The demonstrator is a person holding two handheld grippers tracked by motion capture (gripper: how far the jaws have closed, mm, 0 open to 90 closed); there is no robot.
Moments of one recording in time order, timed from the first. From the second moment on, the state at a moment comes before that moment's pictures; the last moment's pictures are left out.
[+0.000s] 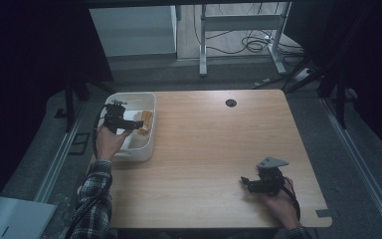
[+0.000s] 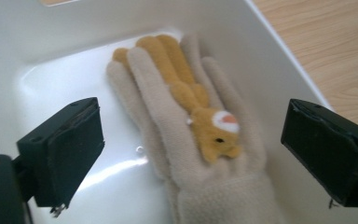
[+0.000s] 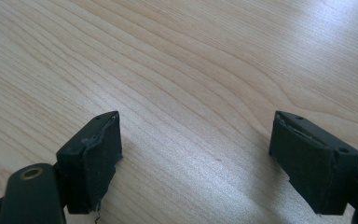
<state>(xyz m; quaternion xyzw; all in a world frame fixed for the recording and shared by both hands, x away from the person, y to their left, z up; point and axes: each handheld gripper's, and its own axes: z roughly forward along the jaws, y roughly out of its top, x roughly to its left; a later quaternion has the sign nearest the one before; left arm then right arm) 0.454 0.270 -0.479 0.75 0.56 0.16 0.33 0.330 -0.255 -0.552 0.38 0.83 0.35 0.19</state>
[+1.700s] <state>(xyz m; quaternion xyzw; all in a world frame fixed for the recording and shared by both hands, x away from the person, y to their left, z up) 0.341 0.159 -0.479 0.83 0.35 0.14 0.42 0.330 -0.255 -0.552 0.38 0.84 0.35 0.19</state>
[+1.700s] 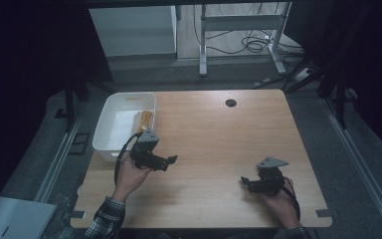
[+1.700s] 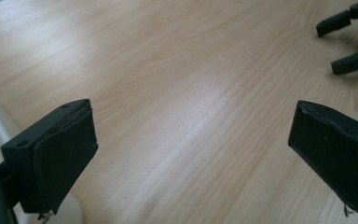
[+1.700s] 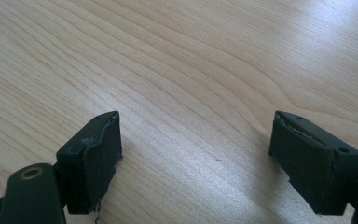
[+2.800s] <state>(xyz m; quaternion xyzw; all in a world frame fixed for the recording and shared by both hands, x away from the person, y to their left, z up) 0.312 0.143 -0.569 0.86 0.34 0.11 0.37 0.330 -0.255 -0.552 0.38 0.84 0.35 0.19</state>
